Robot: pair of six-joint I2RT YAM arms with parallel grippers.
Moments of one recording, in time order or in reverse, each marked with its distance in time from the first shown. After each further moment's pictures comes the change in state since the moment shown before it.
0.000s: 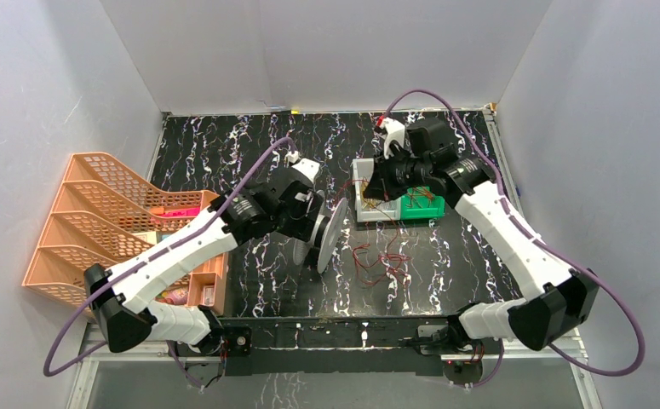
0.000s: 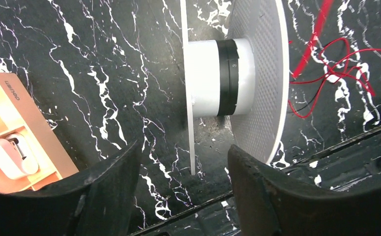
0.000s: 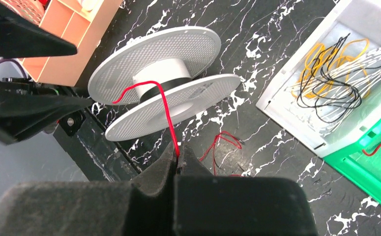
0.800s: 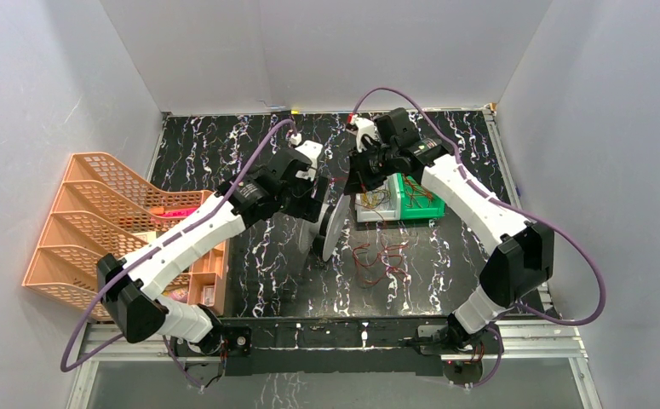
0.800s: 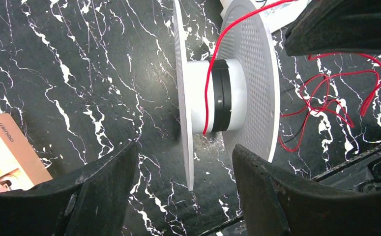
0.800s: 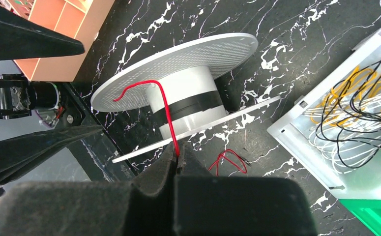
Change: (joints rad) left arm 0.106 0.062 0.046 0.140 0.097 0.075; right arm 0.035 0.291 0.151 0.005 -0.056 -0.023
